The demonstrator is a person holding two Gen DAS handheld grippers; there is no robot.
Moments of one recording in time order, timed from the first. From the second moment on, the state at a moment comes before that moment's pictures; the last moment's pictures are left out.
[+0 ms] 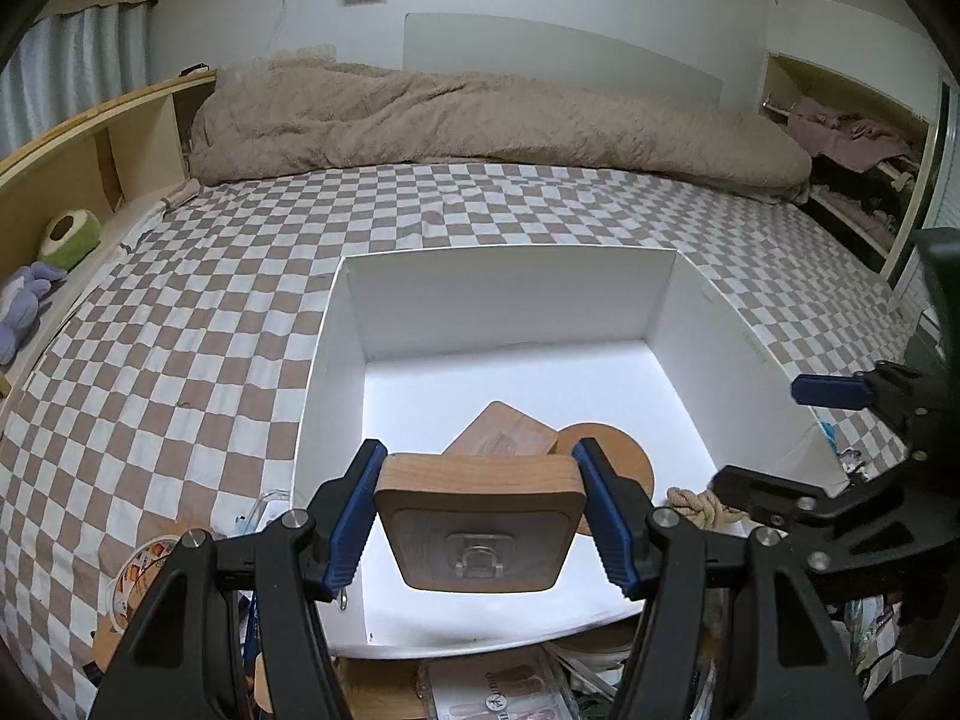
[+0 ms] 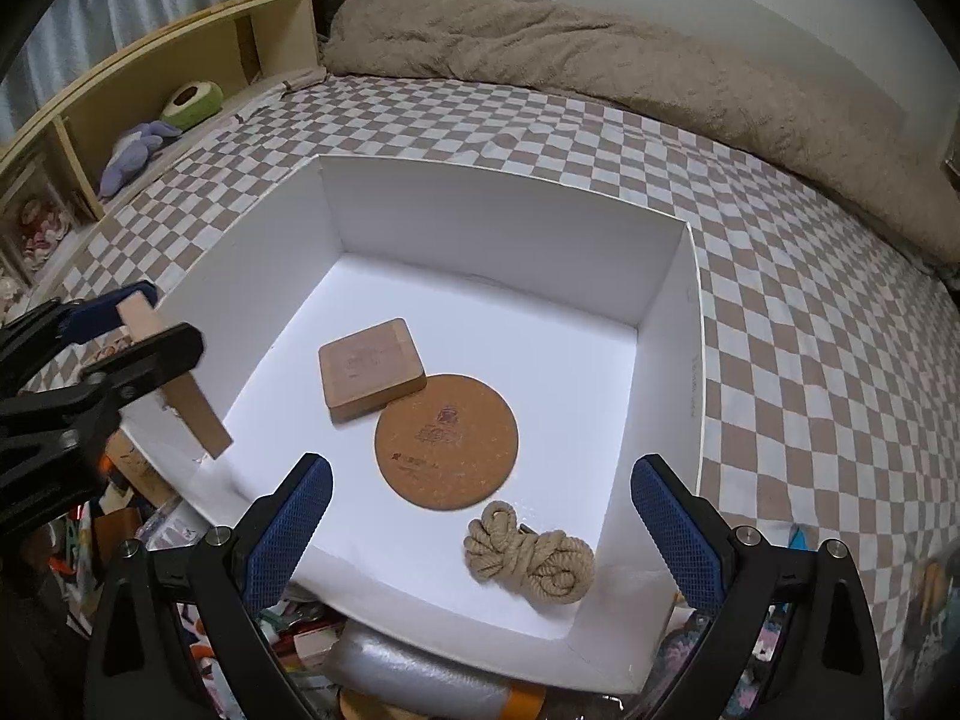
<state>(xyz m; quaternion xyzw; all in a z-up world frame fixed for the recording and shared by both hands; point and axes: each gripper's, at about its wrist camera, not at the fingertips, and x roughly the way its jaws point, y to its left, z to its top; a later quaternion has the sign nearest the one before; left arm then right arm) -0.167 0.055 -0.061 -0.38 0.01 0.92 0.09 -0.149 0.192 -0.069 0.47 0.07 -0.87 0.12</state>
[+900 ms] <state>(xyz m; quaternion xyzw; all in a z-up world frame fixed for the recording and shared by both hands) -0.162 0.054 -0.044 -0.37 0.03 0.93 0.06 -0.130 0.196 -0.053 0.44 0.05 -0.89 0.13</state>
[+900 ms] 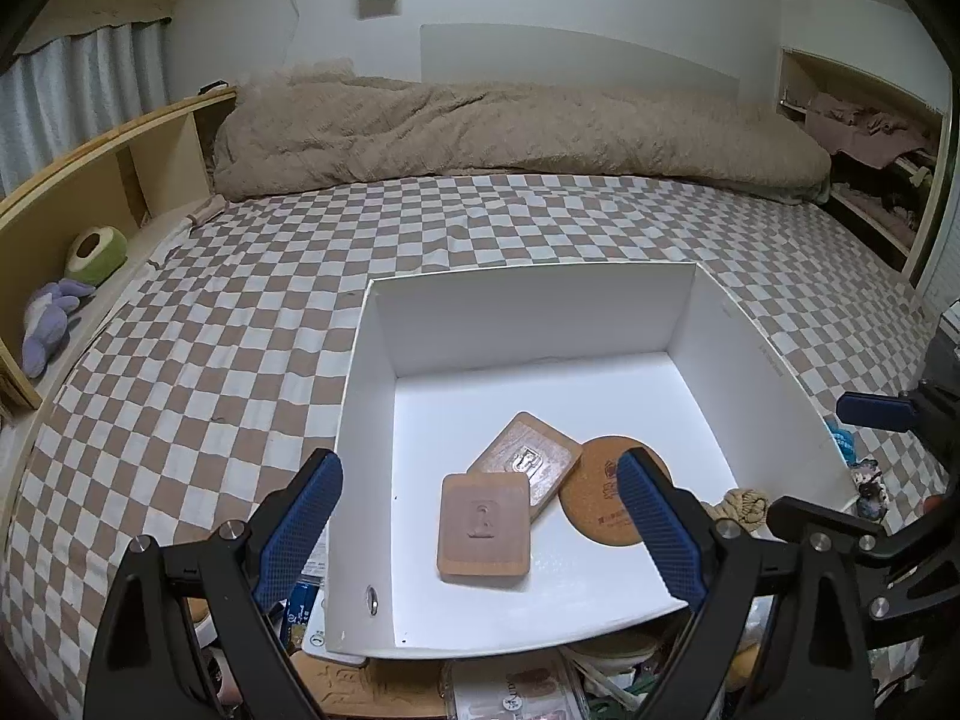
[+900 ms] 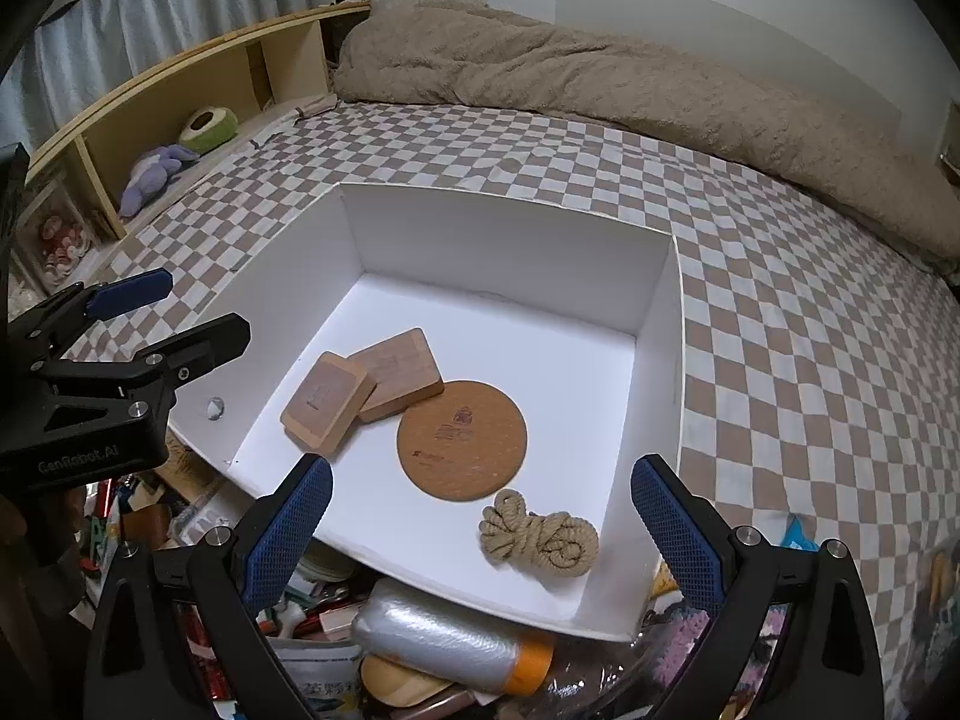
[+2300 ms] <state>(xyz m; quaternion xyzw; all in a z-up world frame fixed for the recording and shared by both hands) -0.092 0.033 0.001 -0.33 0.02 0.94 0.06 -0.064 0.200 -0.006 0.37 0.01 -0.92 0.12</state>
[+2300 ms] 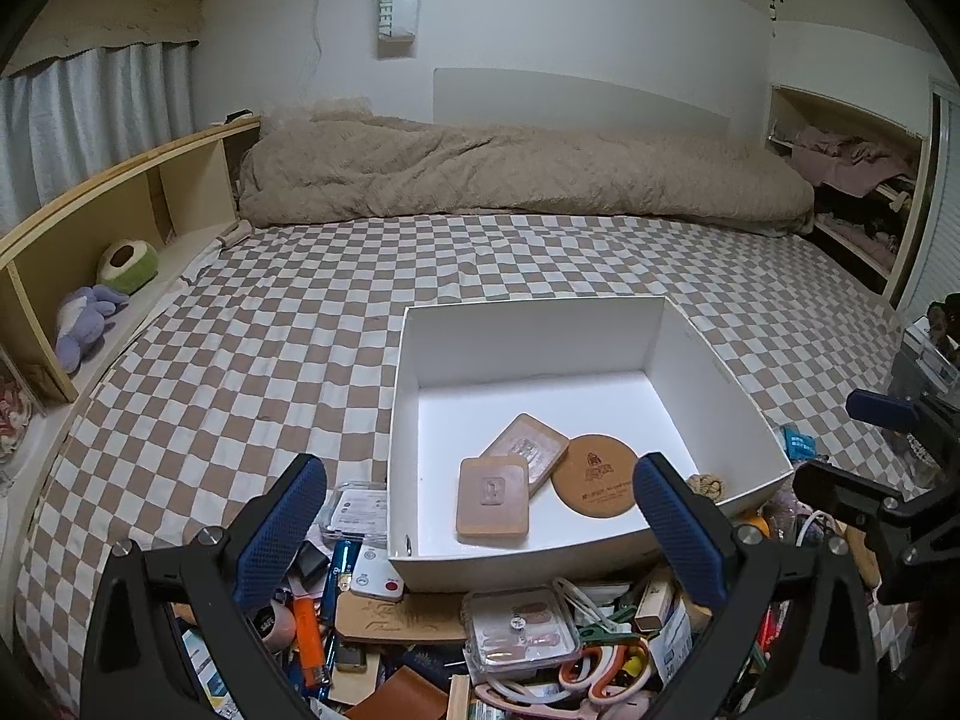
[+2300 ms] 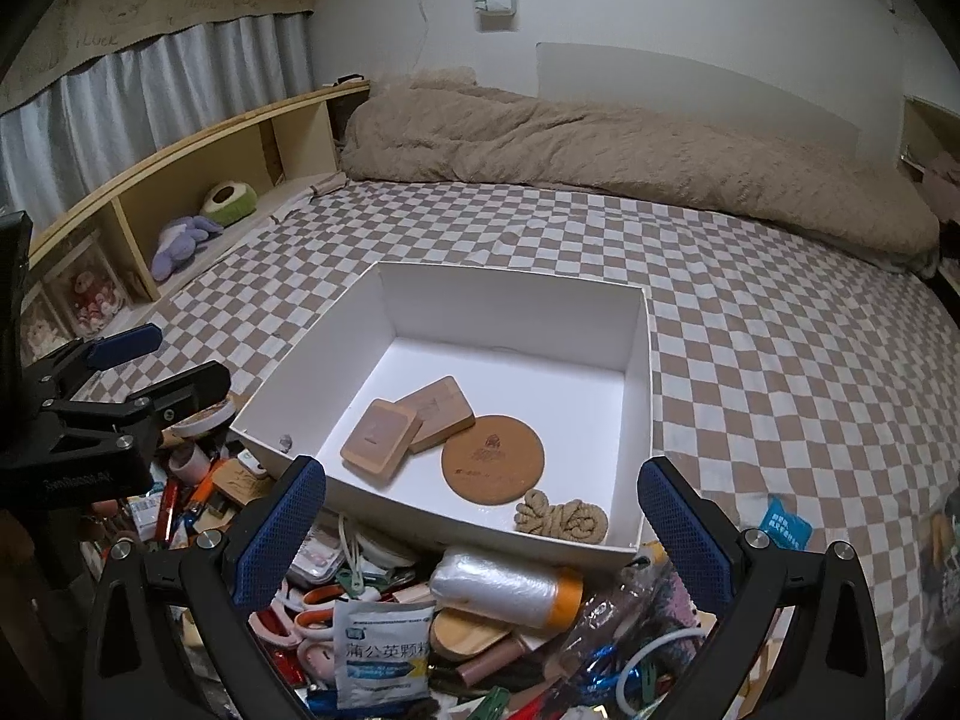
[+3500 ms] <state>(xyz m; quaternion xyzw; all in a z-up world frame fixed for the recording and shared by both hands) -0.007 -0.004 0.009 -0.26 -0.02 0.96 0.08 0.027 0.237 0.002 0.28 -0.06 -0.95 0.10</state>
